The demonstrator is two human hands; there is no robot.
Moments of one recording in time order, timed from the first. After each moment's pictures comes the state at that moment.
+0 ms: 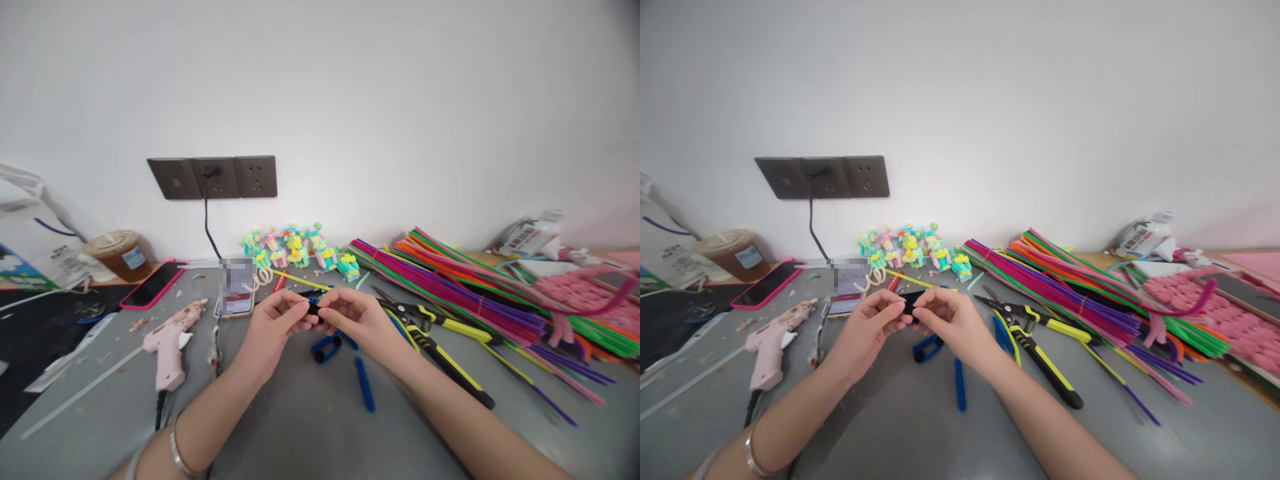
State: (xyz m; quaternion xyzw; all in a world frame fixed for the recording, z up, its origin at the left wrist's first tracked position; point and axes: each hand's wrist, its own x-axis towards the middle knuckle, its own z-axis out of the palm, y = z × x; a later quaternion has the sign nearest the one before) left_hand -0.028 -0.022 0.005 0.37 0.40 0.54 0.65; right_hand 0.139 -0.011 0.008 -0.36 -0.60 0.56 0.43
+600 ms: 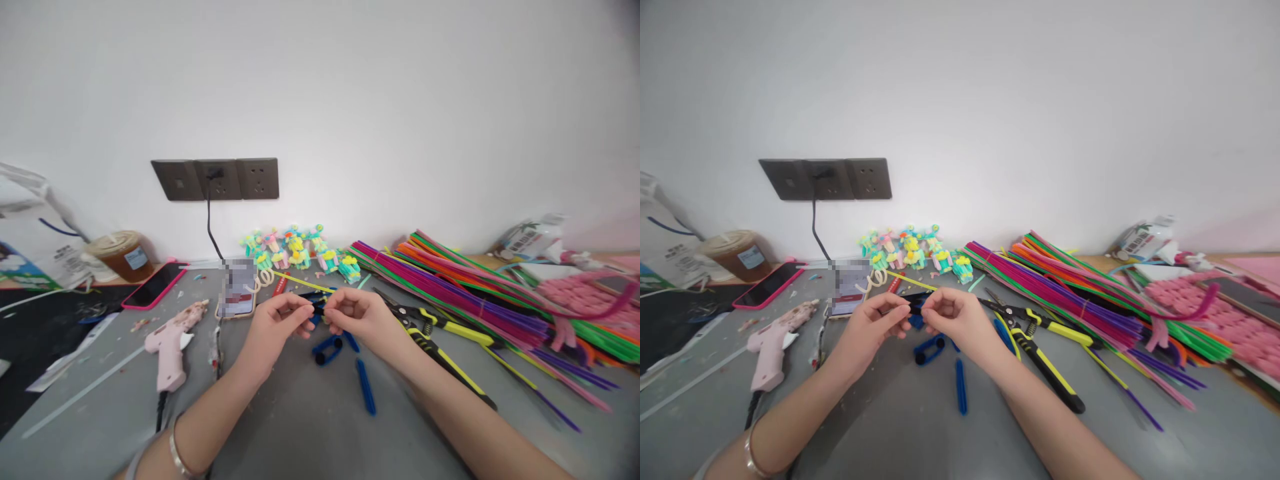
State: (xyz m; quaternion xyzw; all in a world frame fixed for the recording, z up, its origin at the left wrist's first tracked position) left_hand -0.033 -0.016 -0.004 0.45 0.43 0.51 0.60; right_hand 0.143 -0.004 0.005 -0.40 -0.58 0.56 0.42
